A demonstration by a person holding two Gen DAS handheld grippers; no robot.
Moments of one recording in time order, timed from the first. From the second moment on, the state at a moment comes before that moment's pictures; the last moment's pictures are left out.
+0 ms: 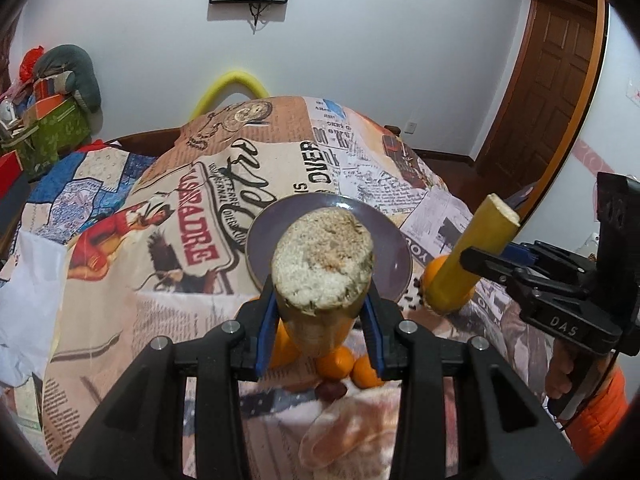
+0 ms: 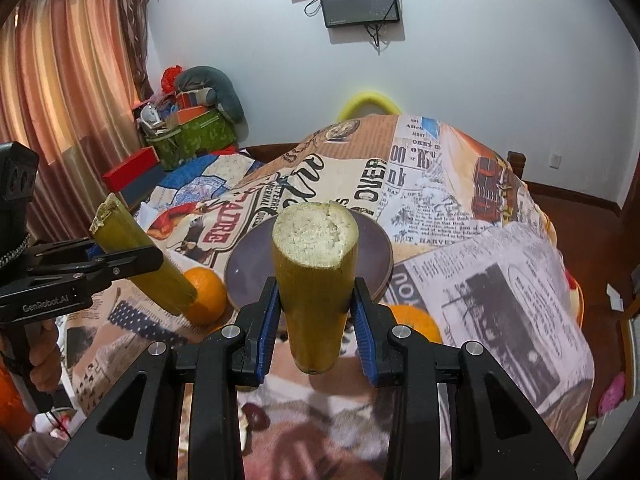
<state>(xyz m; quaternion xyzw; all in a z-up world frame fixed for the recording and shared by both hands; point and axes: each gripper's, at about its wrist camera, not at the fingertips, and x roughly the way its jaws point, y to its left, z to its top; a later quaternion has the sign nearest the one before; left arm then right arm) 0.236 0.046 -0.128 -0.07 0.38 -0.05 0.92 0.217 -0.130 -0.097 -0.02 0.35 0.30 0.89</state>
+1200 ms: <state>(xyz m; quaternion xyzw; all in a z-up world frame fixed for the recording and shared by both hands) 0.360 0.046 -0.182 -0.08 0.46 -0.07 0.88 0.303 -0.092 -0.132 -0.07 0.40 0.31 0.86</state>
